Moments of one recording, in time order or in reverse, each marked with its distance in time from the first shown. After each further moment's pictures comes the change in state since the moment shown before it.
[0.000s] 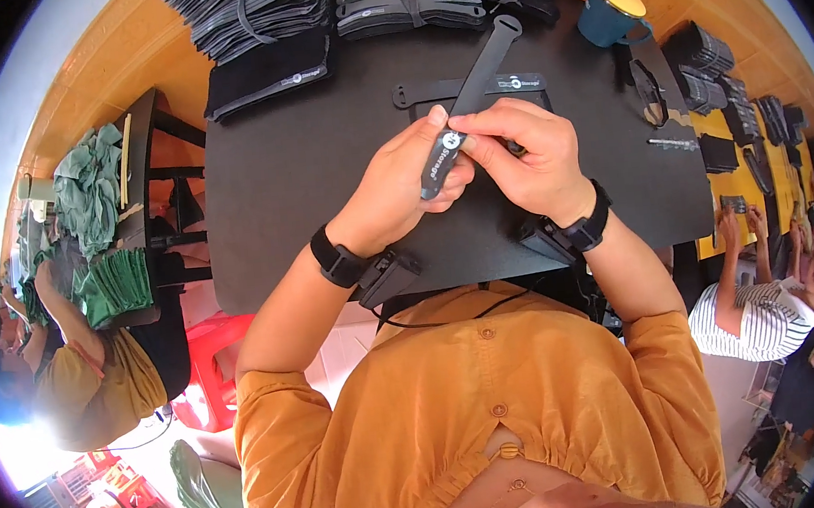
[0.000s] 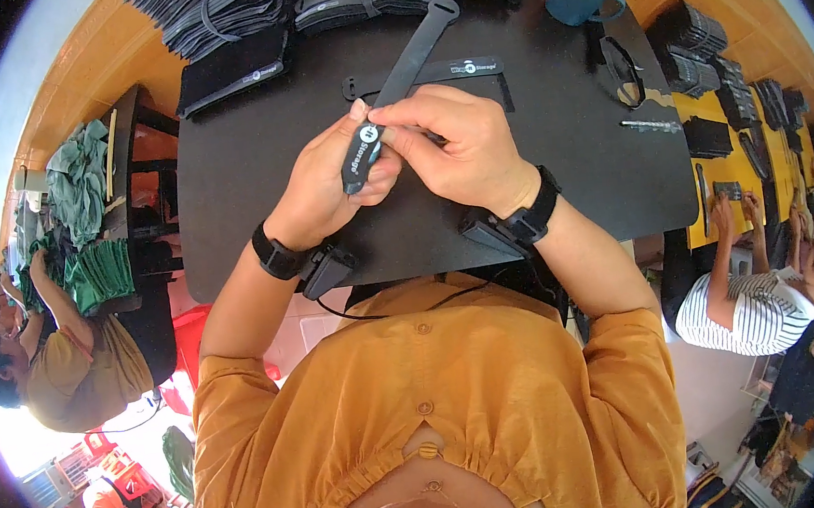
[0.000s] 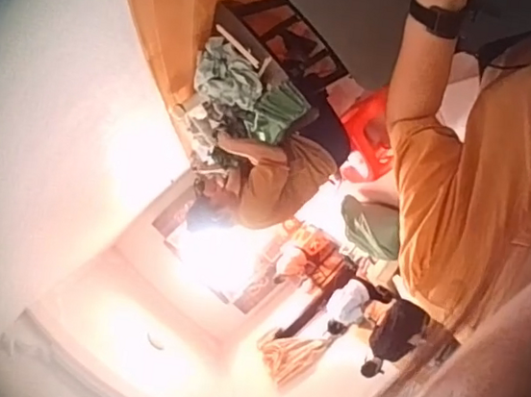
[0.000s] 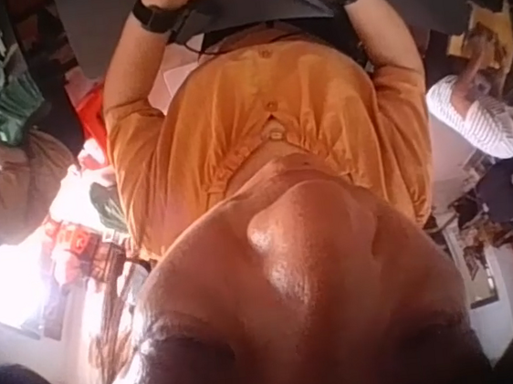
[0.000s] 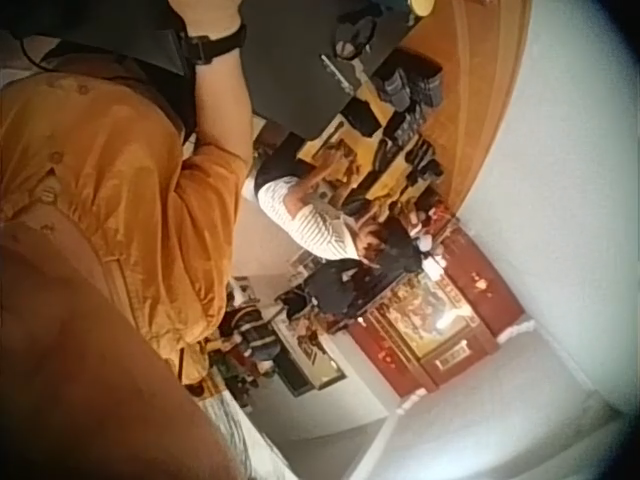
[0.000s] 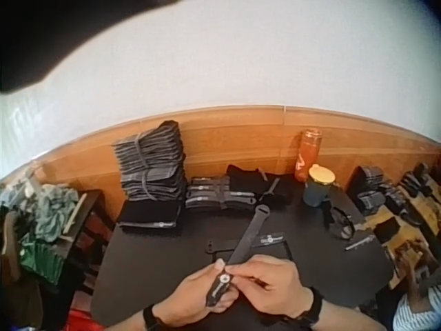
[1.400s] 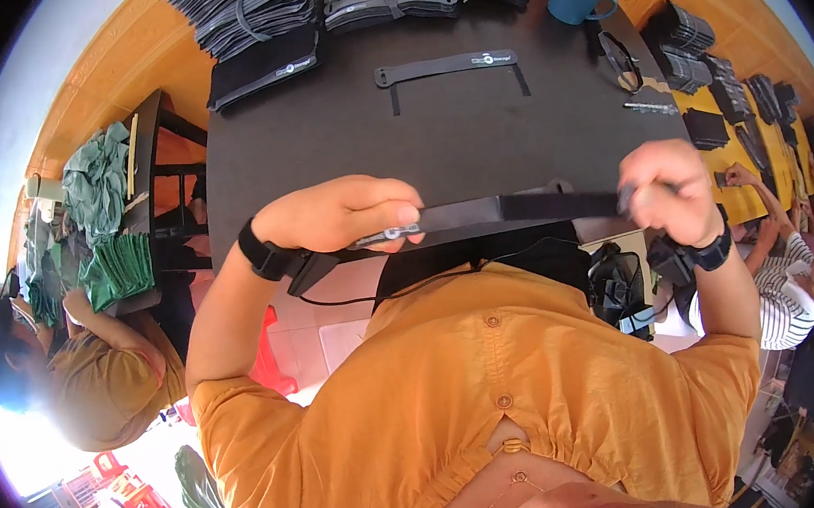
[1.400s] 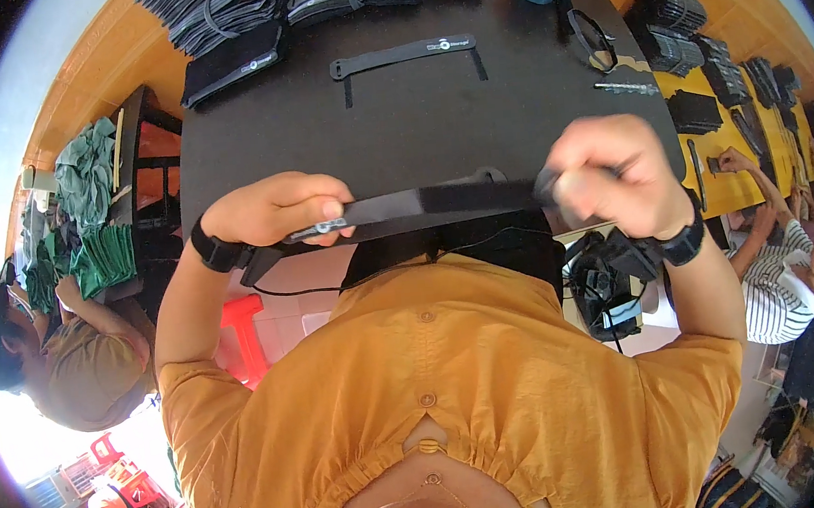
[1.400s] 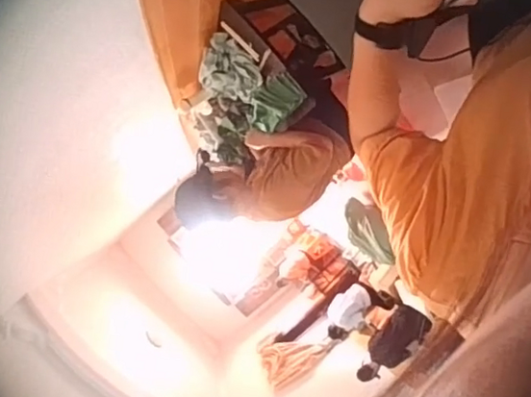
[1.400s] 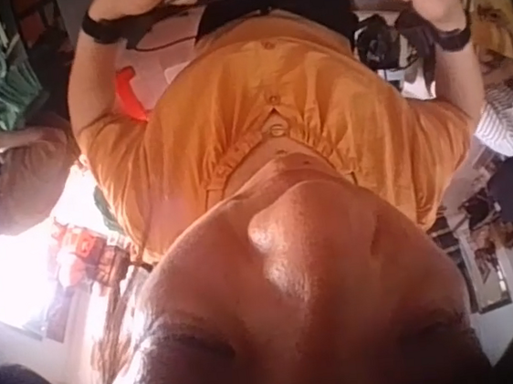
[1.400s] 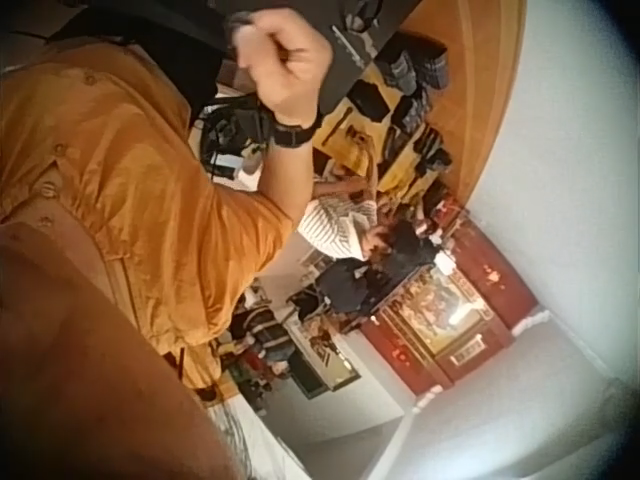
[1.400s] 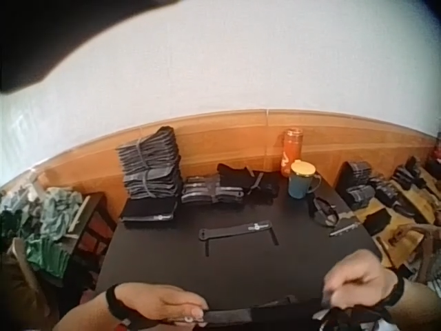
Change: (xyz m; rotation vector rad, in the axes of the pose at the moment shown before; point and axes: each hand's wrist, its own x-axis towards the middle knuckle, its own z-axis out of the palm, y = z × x) left_hand -0.063 0.035 -0.003 0.978 -0.537 -0.198; right_hand -0.057 -0.071 -0.153 0.295 -0.381 0.267
